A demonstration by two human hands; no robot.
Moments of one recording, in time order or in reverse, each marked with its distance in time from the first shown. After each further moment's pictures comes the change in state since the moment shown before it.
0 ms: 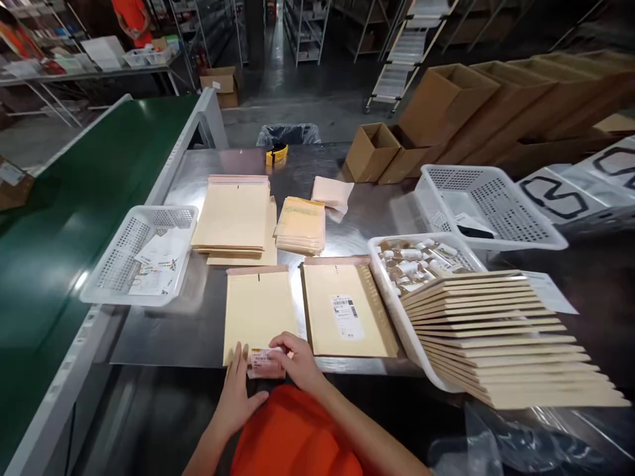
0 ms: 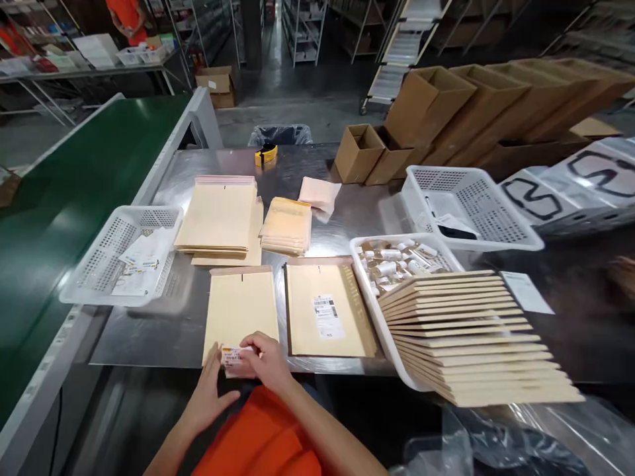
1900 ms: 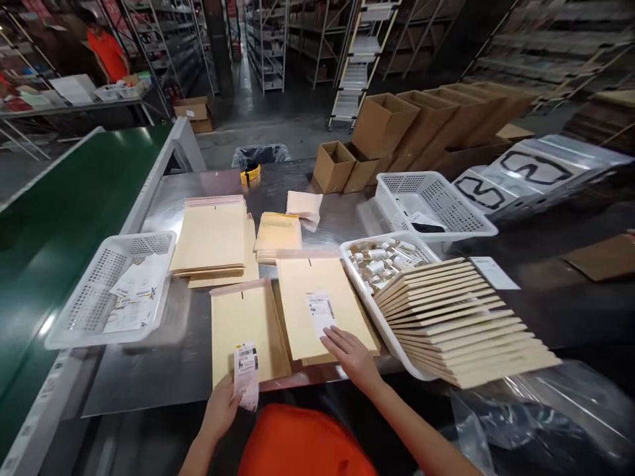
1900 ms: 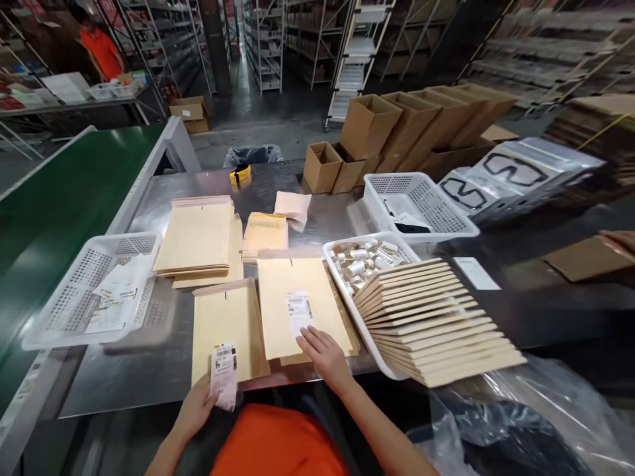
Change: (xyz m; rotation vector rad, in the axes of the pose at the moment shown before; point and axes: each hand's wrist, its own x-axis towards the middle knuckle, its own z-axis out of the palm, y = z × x) left_hand 0.045 -0.048 0.004 0.178 -0.224 0.078; right_hand -0.049 0.087 -0.163 -0.908 0.212 -0.419
